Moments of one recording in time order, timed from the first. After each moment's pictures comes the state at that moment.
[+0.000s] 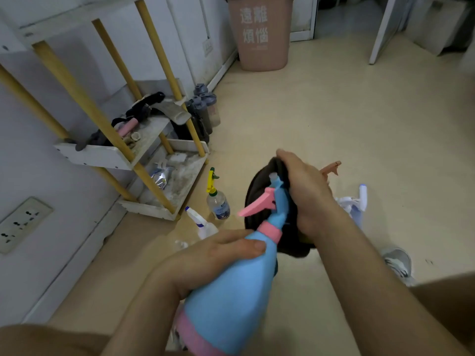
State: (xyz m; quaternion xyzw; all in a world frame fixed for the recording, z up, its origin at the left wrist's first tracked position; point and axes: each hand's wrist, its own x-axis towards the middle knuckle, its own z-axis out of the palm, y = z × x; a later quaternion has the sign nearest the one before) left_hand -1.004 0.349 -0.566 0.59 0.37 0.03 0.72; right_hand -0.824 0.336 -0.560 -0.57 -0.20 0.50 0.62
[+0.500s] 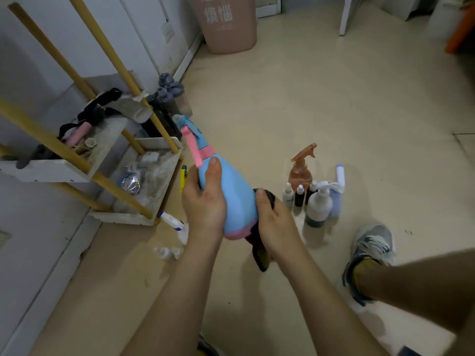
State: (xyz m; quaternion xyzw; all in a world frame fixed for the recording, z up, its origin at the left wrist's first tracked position) left_hand -0.898 0.398 -0.618 0.54 0.53 0.46 0.45; right_hand -0.823 0.321 -0.652 -0.66 -0.26 0.41 0.58
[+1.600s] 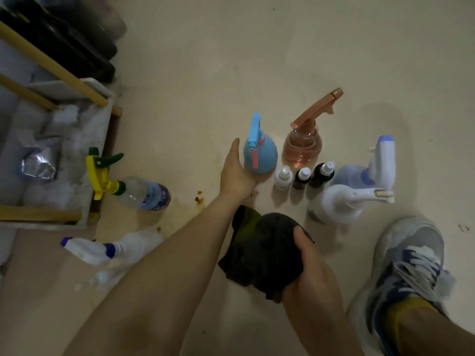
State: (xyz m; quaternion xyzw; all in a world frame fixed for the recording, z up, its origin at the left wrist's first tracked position) left_hand -0.743 0.558 -0.924 0.71 0.56 0.06 0.43; right_hand -0.738 0.367 -0.818 -0.49 0.26 0.58 0.60
